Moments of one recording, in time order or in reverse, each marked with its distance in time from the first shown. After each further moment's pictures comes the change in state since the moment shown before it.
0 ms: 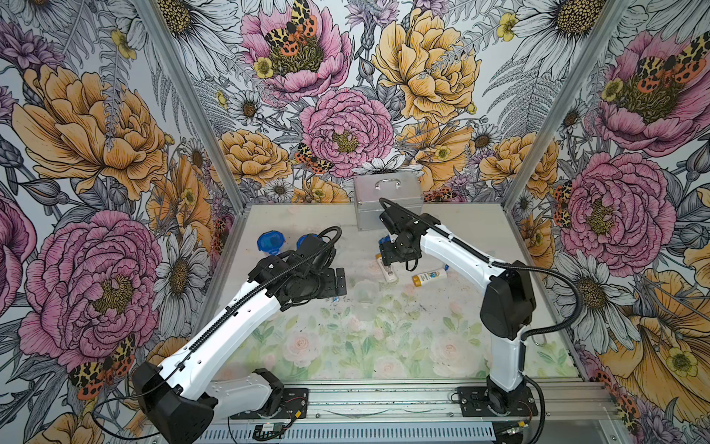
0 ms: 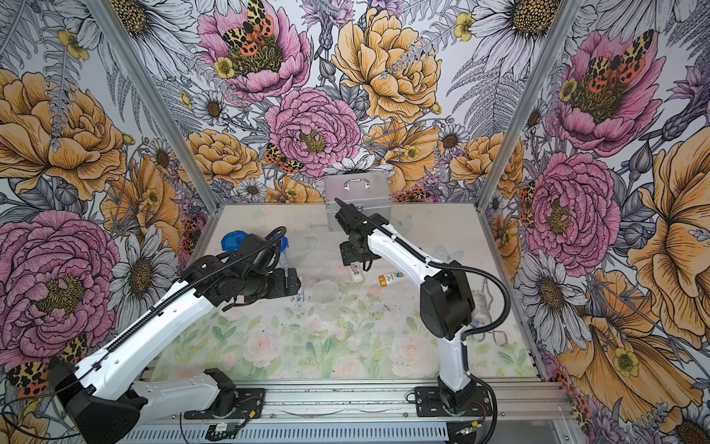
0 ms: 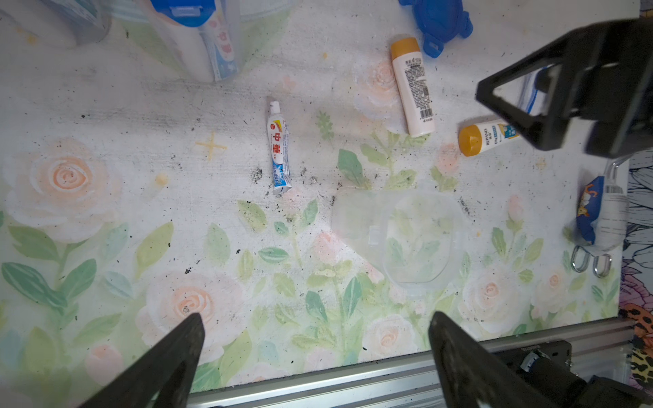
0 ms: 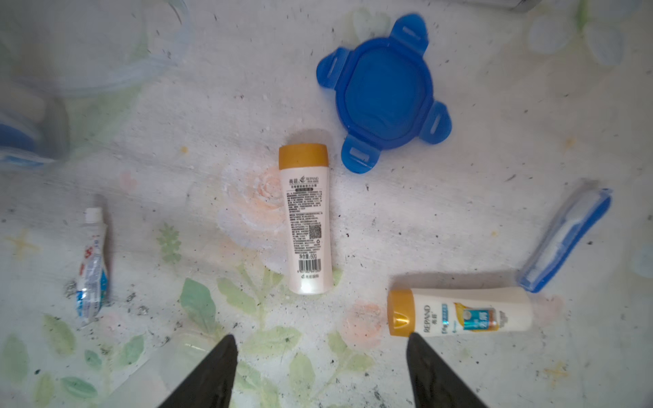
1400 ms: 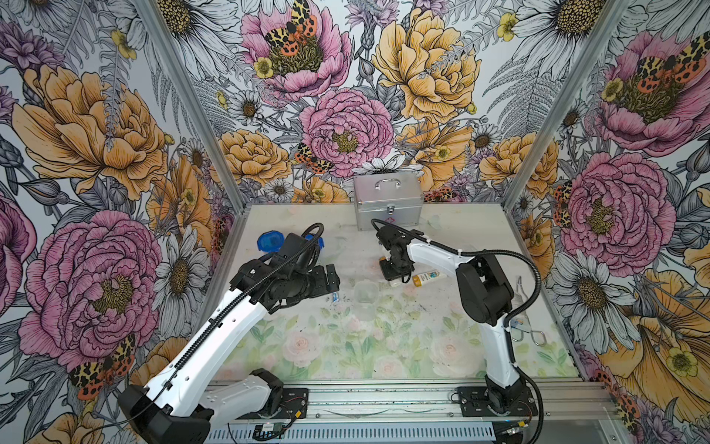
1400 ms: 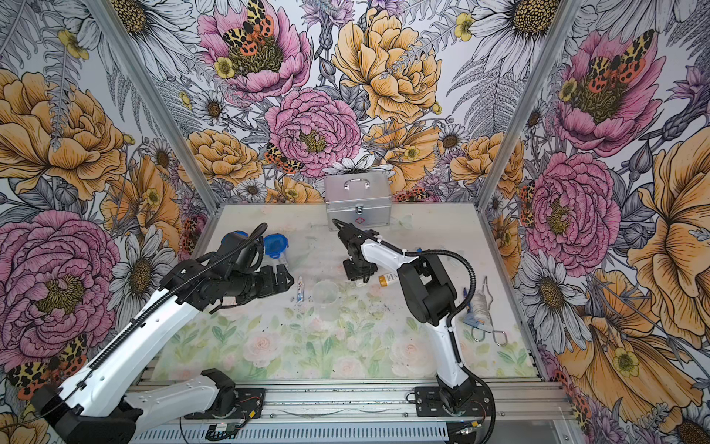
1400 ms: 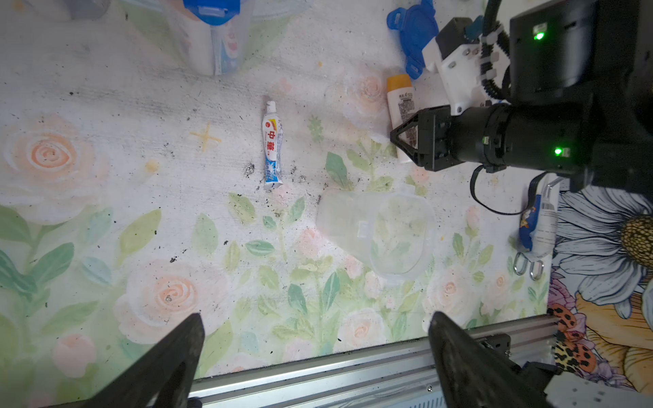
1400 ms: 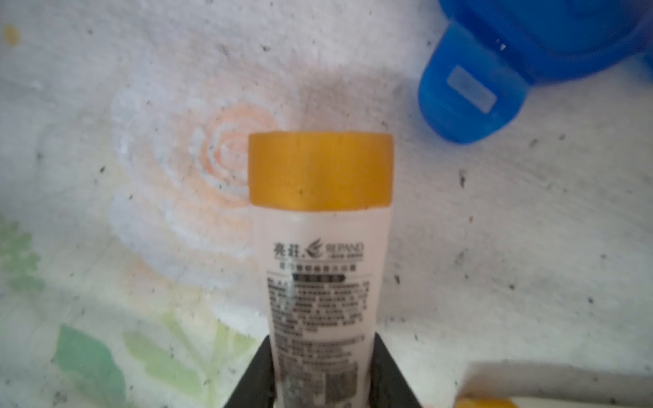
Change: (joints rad) left arm 0.107 -0.087 -0.012 0.000 0.127 -0.013; right arm -0.033 0.093 -0.177 0.184 -0.114 -0.092
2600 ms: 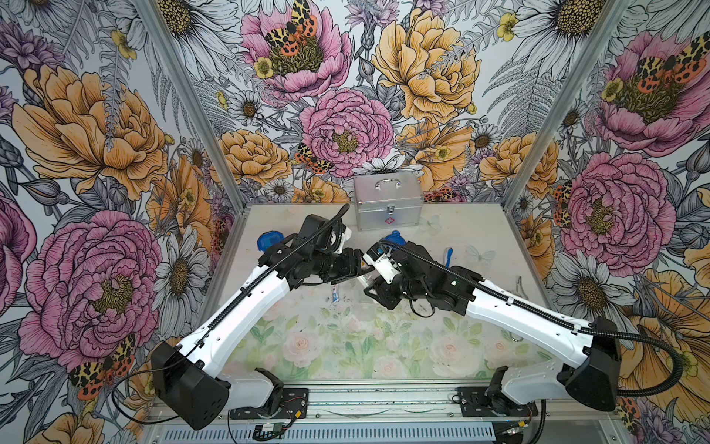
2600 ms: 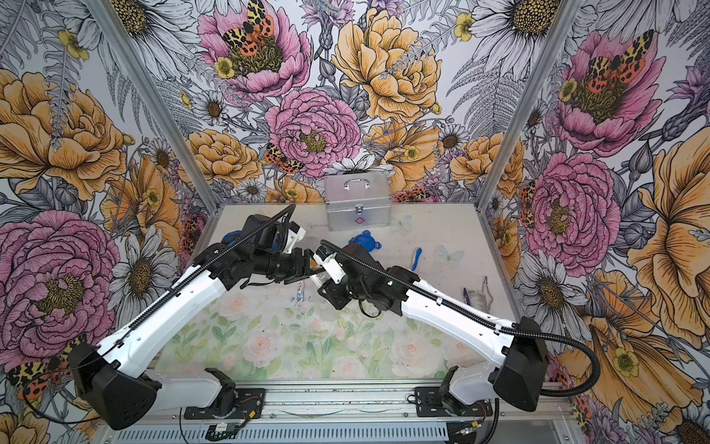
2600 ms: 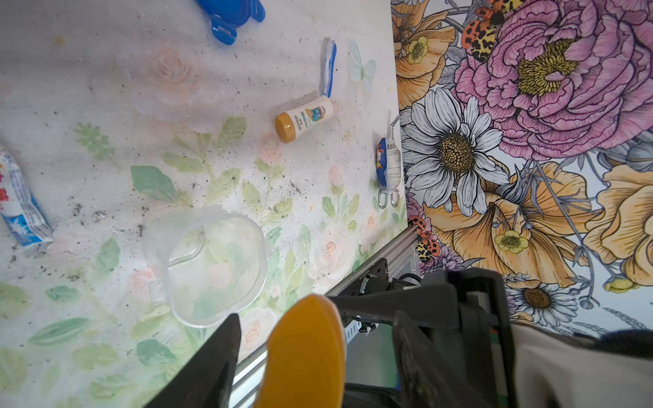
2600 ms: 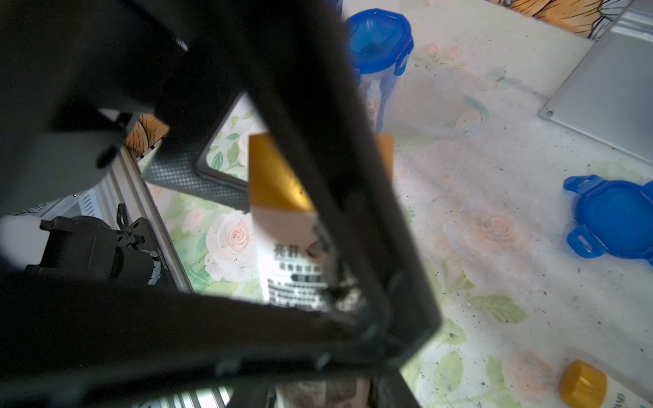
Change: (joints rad) left arm -0.030 0.203 0.061 0.327 0.431 0.016; right arm 0.331 -0.728 -0.406 0.294 -0.153 -0.074
